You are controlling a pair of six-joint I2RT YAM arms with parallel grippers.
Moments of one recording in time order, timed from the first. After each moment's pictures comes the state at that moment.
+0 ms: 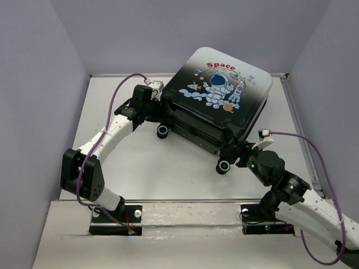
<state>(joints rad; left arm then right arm) -0.41 1.51 1.22 -0.43 0.08 -0.19 0.81 0.46 0.50 -0.34 0.40 0.69</state>
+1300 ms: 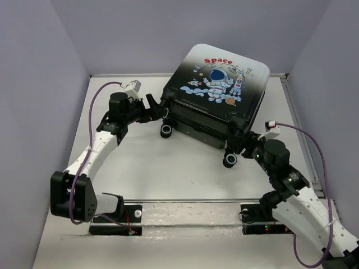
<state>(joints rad) -0.22 1.27 0.92 -0.04 0.44 -0.51 0.50 0.54 0.52 -0.29 0.16 0.60</state>
